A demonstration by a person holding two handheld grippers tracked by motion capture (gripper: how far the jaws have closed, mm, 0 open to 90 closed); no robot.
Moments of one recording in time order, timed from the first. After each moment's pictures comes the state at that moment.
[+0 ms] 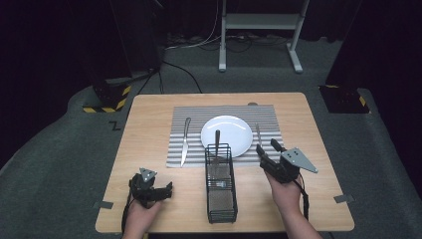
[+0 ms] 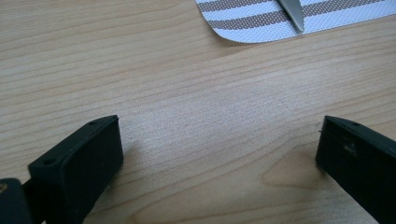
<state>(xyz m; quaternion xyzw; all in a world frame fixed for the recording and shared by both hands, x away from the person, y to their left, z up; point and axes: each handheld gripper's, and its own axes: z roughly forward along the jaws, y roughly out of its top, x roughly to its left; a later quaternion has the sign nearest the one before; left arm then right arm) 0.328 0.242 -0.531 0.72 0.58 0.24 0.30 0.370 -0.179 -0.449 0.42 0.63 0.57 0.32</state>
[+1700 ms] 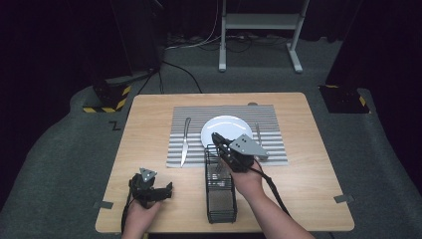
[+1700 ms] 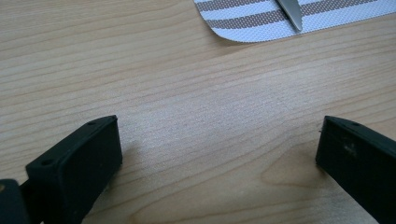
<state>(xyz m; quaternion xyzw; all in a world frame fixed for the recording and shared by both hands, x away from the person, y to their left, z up) 0.328 0.243 -0.531 0.72 0.57 0.24 0.30 0.377 -0.060 -0.404 0.28 0.69 0.60 0.27</state>
